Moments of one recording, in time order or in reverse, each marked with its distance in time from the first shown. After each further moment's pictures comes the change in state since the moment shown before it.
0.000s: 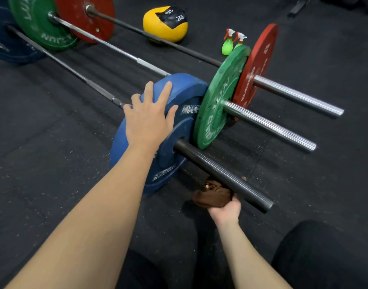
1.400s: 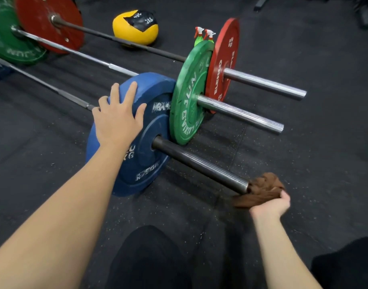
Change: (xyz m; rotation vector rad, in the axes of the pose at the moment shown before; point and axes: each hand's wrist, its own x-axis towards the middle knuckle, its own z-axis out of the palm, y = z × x) left_hand -0.004 0.002 -0.005 -0.018 0.007 0.018; right_hand -0.067 -0.136 -0.033 -0.007 0.138 -0.546
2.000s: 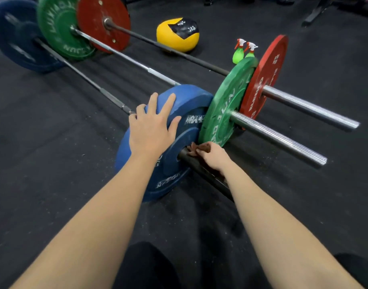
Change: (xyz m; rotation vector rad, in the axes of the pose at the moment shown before) left_hand 0.002 -0.001 0.002 0.052 0.000 -0.023; right_hand -0.012 0.142 0.210 -1.884 -1.020 -0.406
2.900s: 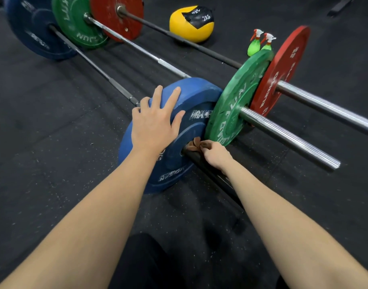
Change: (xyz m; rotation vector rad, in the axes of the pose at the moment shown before) left_hand 0.000 -0.002 0.003 0.017 0.014 -0.010; right_hand 0.006 0.000 0.007 -0.048 -0.097 -0.001
